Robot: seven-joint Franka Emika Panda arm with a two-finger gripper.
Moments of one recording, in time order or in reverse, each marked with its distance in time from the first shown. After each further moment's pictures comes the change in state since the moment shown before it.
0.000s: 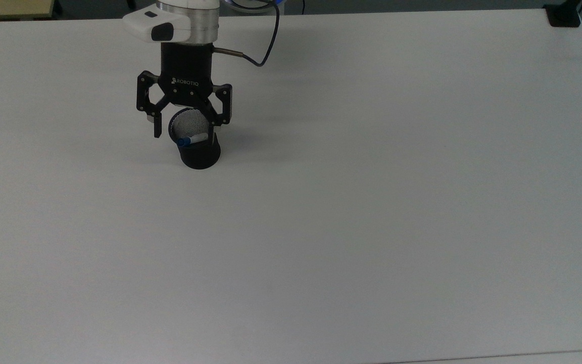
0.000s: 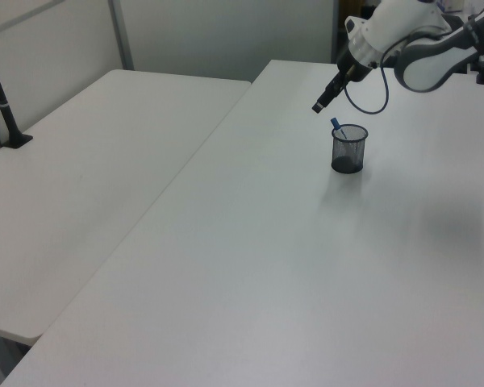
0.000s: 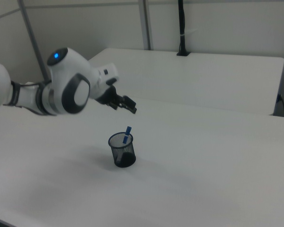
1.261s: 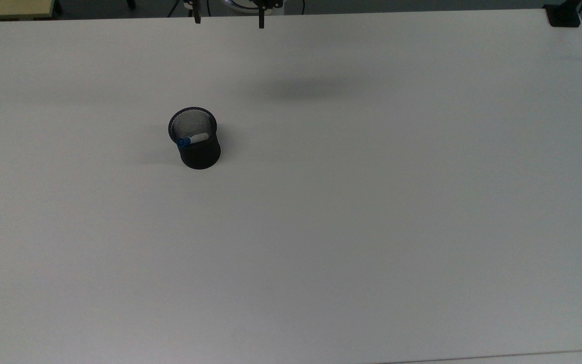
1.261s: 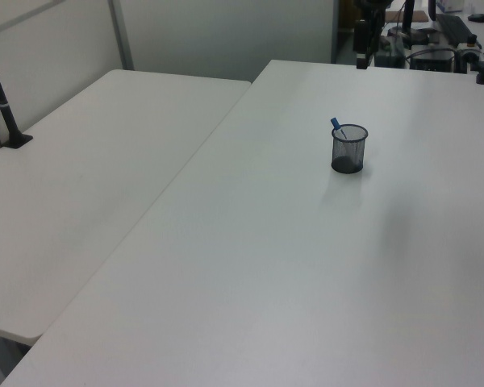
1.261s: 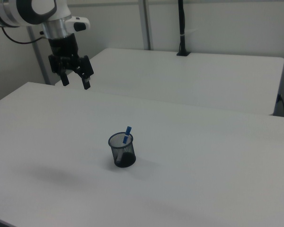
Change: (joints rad) arm 0.213 -0.036 -0.068 0.581 0.206 -1.229 -0.112
